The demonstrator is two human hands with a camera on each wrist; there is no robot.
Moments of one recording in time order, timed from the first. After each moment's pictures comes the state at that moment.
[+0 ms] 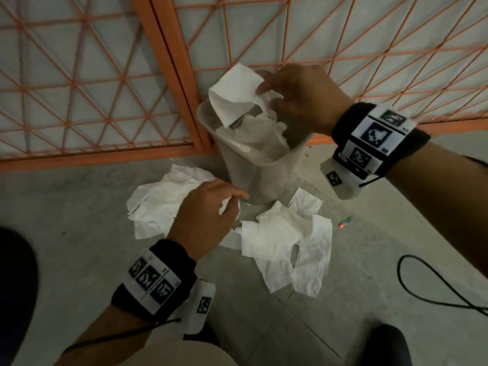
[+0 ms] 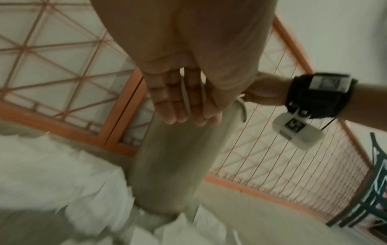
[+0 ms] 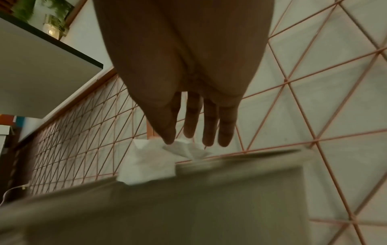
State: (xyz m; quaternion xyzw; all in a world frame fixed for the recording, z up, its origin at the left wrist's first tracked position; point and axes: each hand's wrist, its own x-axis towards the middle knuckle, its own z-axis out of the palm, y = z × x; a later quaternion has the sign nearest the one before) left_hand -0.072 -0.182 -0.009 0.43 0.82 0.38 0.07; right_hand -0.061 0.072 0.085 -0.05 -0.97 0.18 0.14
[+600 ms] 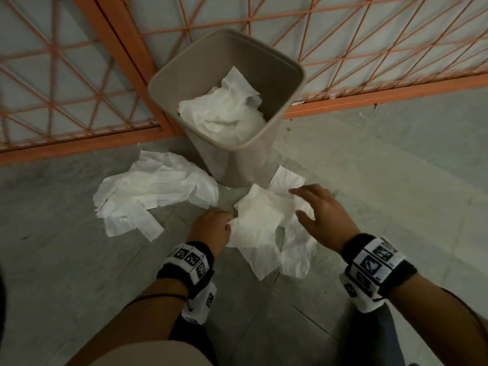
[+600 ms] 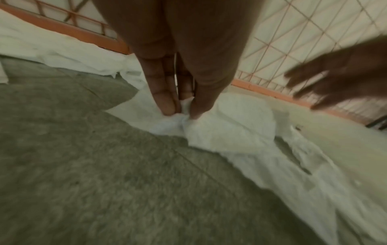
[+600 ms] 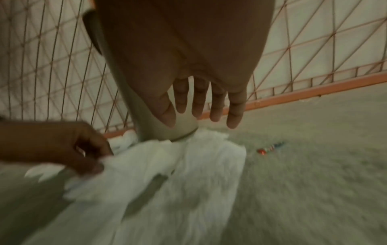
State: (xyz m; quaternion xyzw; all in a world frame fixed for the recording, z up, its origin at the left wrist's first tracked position) left_hand -0.055 -0.152 -0.149 0.38 0.89 0.09 0.25; right_hand 0.115 0.050 -0.116 -0.23 -0.93 0.28 0.00
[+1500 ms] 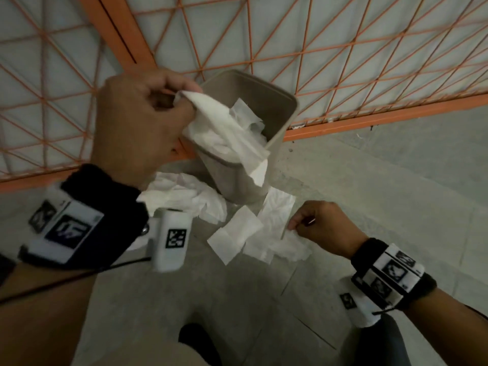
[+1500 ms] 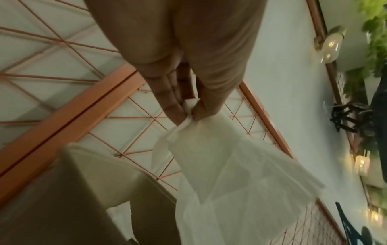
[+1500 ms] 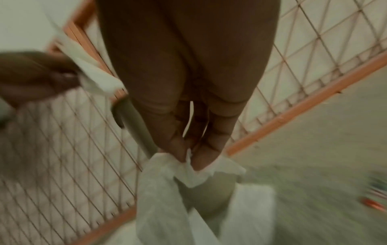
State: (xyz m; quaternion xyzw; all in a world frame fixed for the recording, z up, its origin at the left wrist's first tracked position) left_hand -0.109 -0.134 0.119 0.40 0.79 0.45 -0.05; right_hand 0.106 0.041 -0.053 -0.23 -0.88 0.42 -0.02
